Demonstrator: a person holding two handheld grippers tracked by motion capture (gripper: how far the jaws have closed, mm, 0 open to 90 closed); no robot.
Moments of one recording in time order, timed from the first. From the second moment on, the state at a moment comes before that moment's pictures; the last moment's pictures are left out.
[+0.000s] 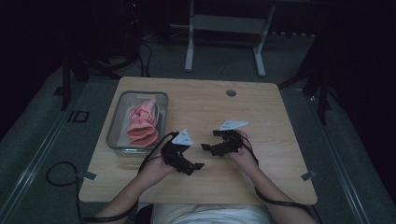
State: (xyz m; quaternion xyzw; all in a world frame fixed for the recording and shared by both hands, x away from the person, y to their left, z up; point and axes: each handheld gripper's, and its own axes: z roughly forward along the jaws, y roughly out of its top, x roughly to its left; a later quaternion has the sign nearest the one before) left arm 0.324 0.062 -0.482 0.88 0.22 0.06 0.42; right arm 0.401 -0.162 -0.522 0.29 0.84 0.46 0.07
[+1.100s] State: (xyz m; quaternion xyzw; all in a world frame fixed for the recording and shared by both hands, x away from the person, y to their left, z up) left arm 0.314 0.028 -0.541 0.89 0.18 0.04 0.42; right arm 0.369 -0.221 -0.549 0.32 0.84 0.43 0.10
